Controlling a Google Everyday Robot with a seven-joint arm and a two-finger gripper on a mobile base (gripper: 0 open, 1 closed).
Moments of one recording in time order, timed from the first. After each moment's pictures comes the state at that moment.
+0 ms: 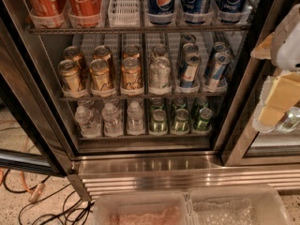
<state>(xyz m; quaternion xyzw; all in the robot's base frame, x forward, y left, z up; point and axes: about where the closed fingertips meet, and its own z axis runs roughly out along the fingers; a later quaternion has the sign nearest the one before) 0.438 -0.217 0.976 -0.60 0.78 -0.03 0.16</state>
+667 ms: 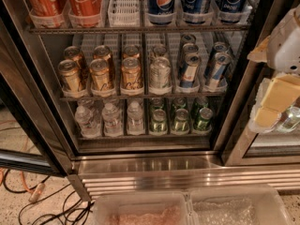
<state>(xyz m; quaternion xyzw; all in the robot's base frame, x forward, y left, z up) 0.441 -0.214 0.969 -0.60 0.78 -0.02 0.16</state>
